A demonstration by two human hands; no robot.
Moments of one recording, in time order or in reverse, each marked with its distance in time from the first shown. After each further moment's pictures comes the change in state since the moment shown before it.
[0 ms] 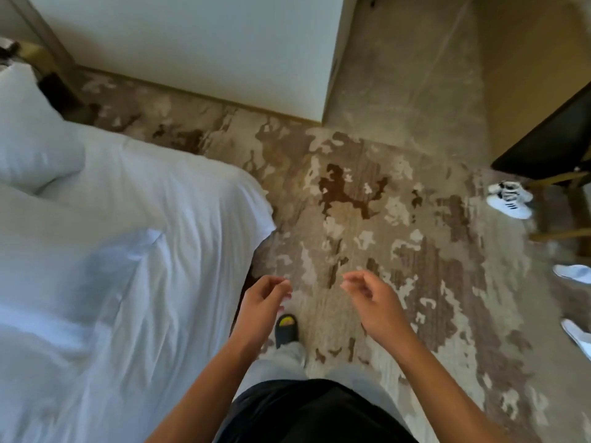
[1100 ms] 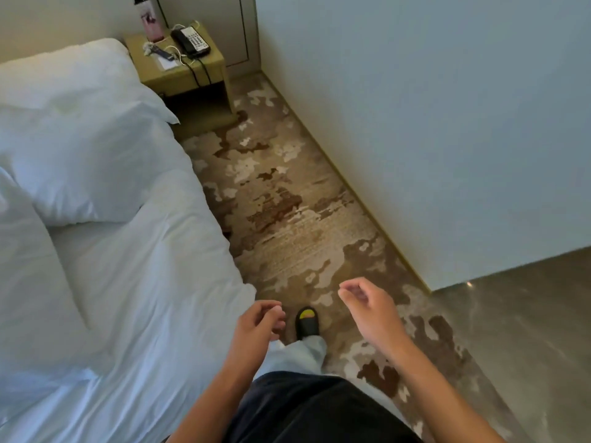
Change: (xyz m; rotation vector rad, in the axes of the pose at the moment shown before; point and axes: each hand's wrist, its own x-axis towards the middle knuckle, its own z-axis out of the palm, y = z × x) left_hand 0.647 0.370 -0.109 -0.392 0.726 -0.129; right_hand 0.845 -0.451 0.040 -0.389 -0.643 -0.376
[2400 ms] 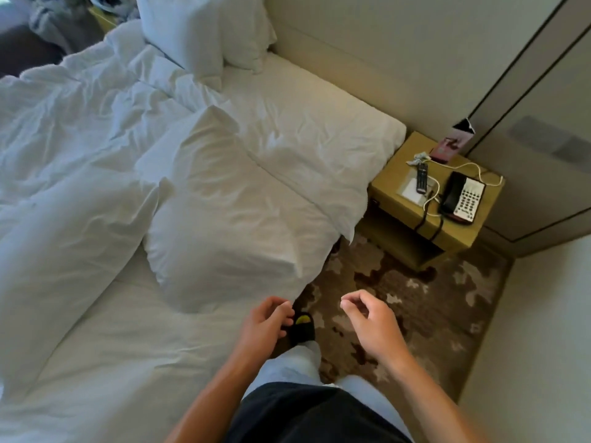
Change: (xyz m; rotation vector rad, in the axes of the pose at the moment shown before) left_hand 0.597 0.377 -0.269 -0.650 0.878 -0.177; right_hand 0.784 -0.561 0.218 -0.507 -0.848 -0.578
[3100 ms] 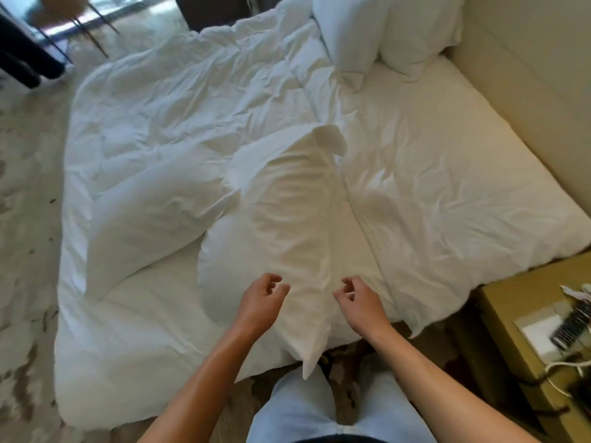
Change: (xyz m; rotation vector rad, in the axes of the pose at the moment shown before) left_hand 0.210 0.133 -0.030 0.195 0.607 -0.236; right_hand 0.369 -0.090 0.055 -0.256 -0.572 -0.138
